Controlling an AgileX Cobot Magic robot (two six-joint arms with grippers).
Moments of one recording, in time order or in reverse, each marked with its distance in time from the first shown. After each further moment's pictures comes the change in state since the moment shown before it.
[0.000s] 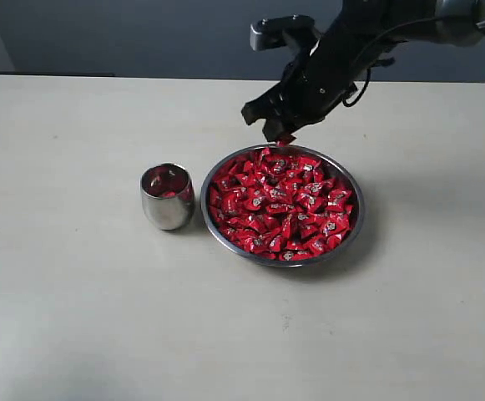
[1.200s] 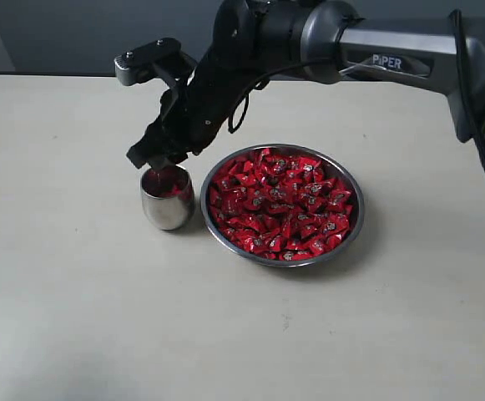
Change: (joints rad) left arm 0.000 0.000 0.000 0.000 0.000 0.000; right arm 0.265 0.167 -0.219 0.075 -0.021 -0.129
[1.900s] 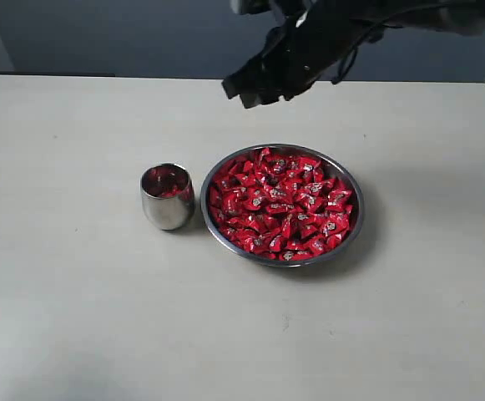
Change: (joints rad) left arm 0.000 0.000 0.000 0.000 0.000 0.000; right arm -0.227 -0.235 0.248 -0.059 -0.153 0.100
